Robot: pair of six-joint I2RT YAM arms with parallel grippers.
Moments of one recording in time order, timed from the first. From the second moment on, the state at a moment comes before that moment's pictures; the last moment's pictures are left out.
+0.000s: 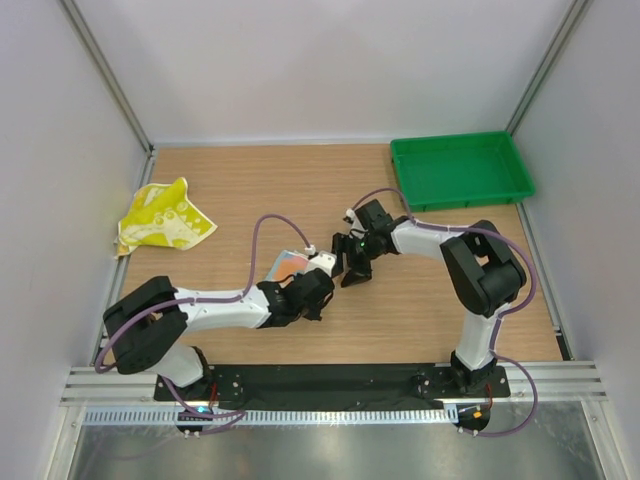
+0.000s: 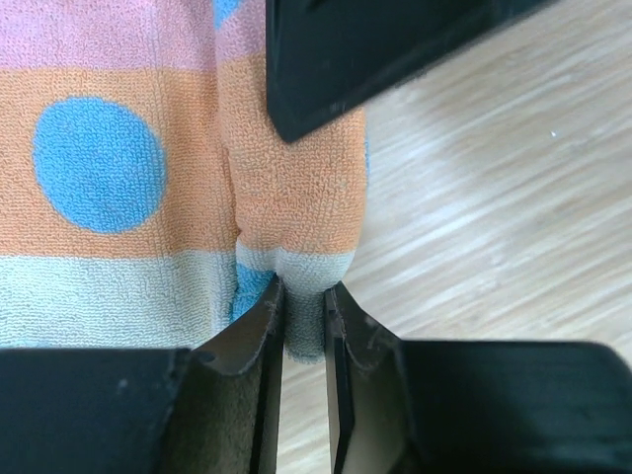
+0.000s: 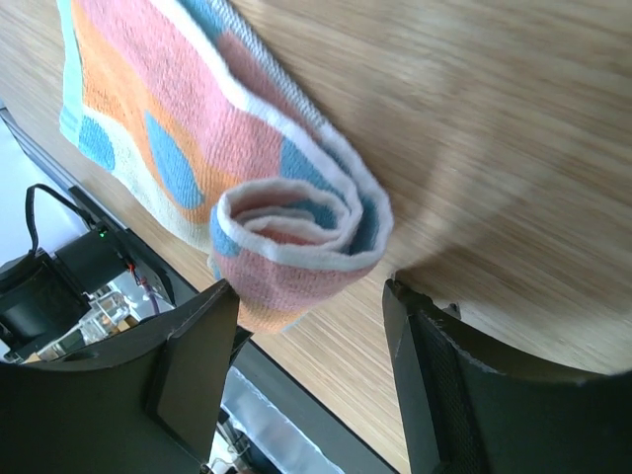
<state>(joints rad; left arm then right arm) -1.07 1.51 0.73 -0.15 -0.33 -0.53 0.54 1.86 1.06 -0.32 -0.58 0.62</state>
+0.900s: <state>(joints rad) -1.04 1.43 0.68 -0.15 -0.03 -0.62 0.44 1.77 1.08 -0.54 -0.28 0.50</state>
